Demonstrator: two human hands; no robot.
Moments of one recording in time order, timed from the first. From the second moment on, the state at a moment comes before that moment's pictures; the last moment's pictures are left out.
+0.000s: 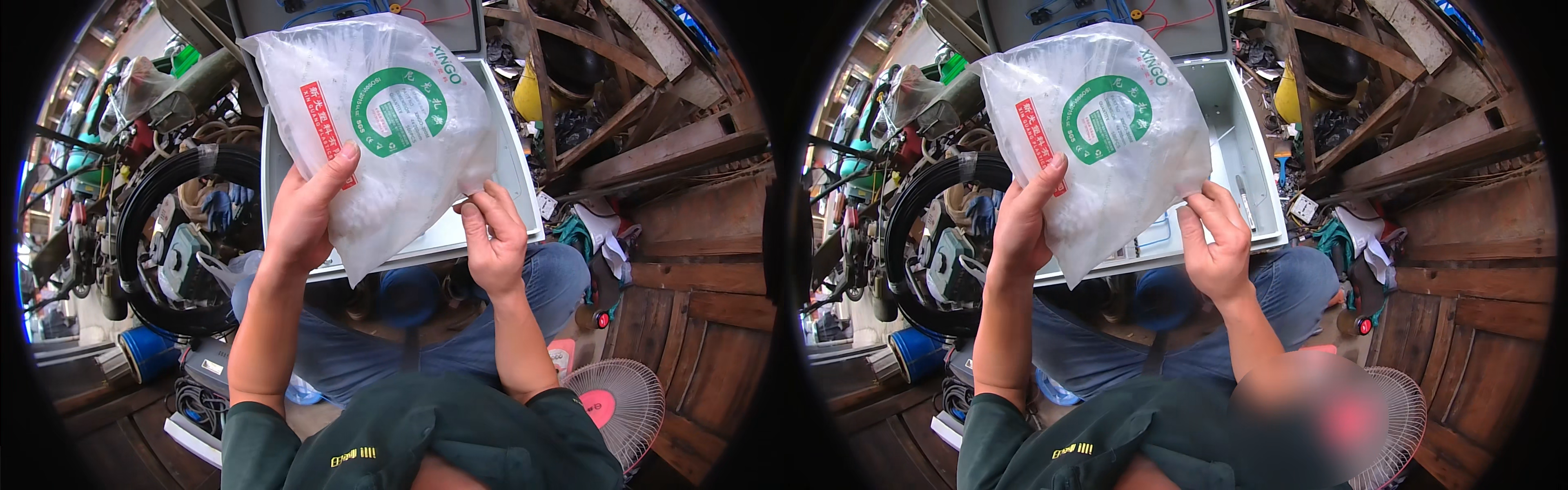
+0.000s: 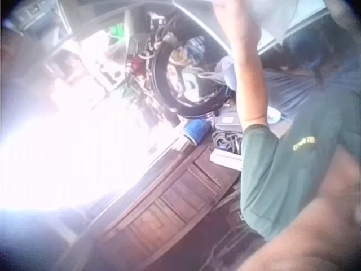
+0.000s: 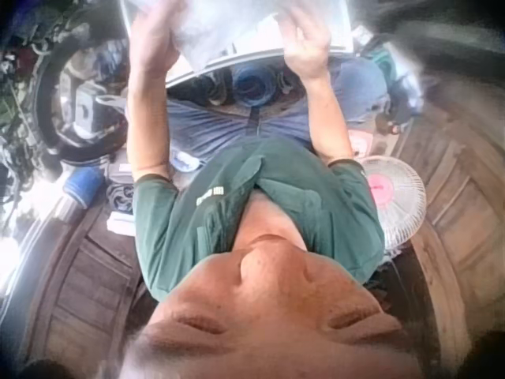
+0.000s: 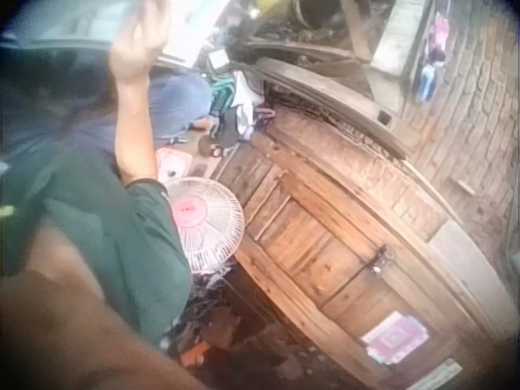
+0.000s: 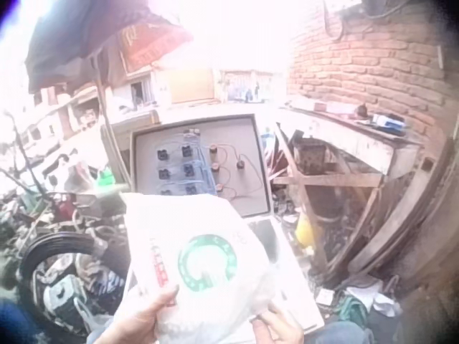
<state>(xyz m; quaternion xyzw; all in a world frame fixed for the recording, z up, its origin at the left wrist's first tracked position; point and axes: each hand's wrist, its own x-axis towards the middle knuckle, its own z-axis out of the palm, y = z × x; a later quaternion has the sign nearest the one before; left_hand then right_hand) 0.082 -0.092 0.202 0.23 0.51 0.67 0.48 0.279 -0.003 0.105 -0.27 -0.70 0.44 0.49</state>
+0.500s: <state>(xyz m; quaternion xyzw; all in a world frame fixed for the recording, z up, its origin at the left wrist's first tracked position) 0.067 -0.101 0.244 0.44 0.77 0.42 0.21 0.208 -0.003 0.080 -0.05 -0.29 0.88 0.37</state>
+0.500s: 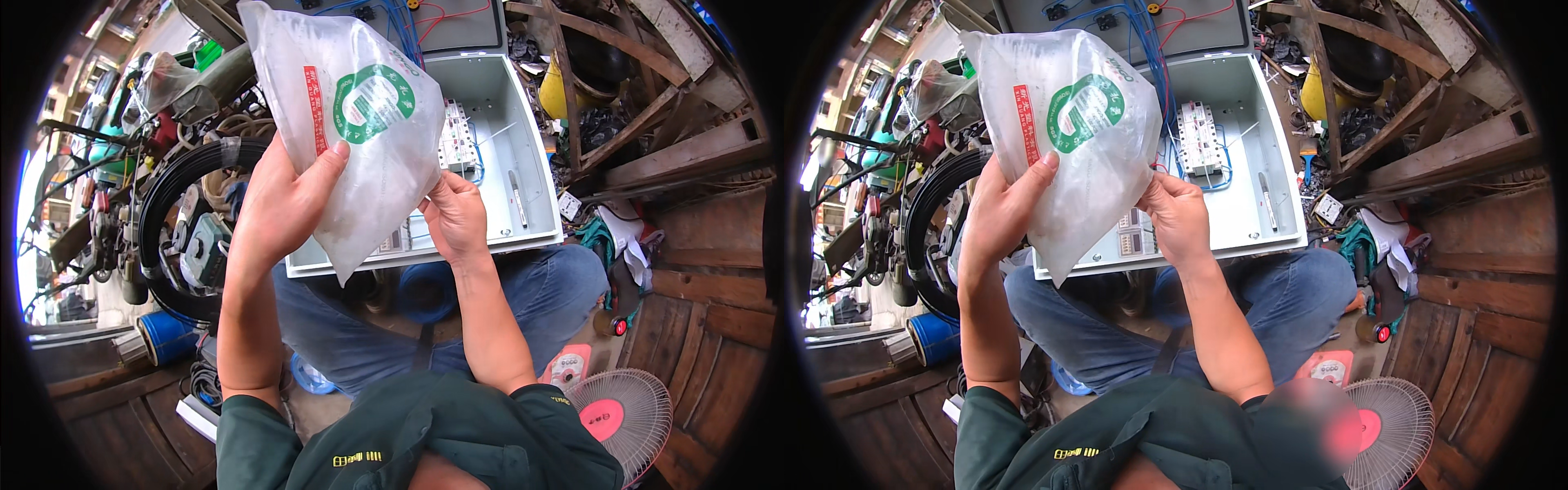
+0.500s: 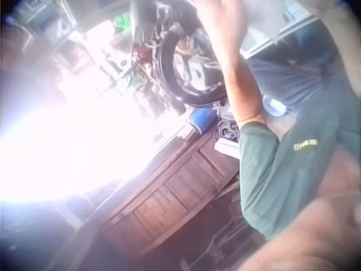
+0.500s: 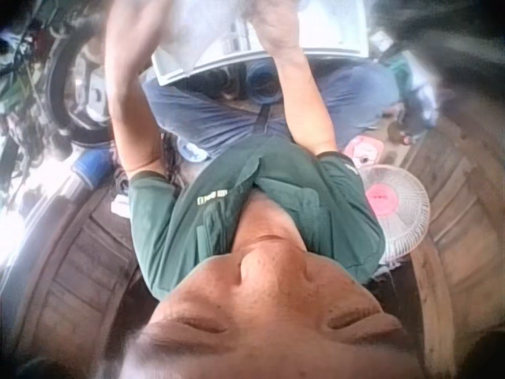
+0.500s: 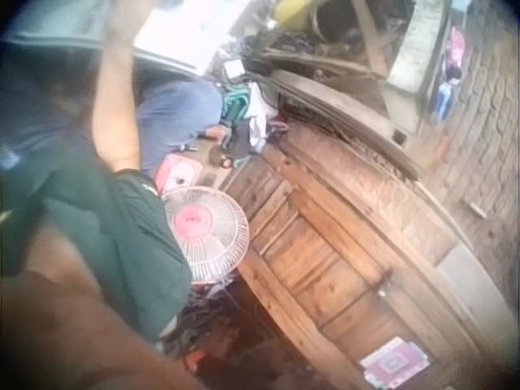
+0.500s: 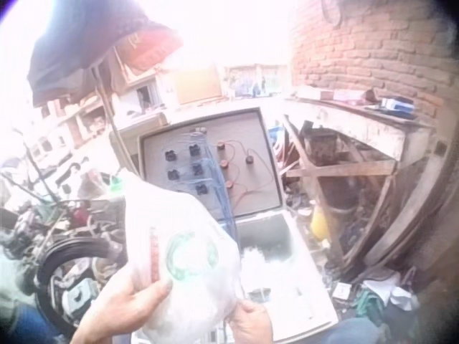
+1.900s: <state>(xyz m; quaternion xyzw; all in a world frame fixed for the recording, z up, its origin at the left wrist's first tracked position) 0.033 -0.103 0.330 0.46 0.82 0.32 0.10 0.161 -0.090 0.105 -0.11 -0.24 0.88 0.39</state>
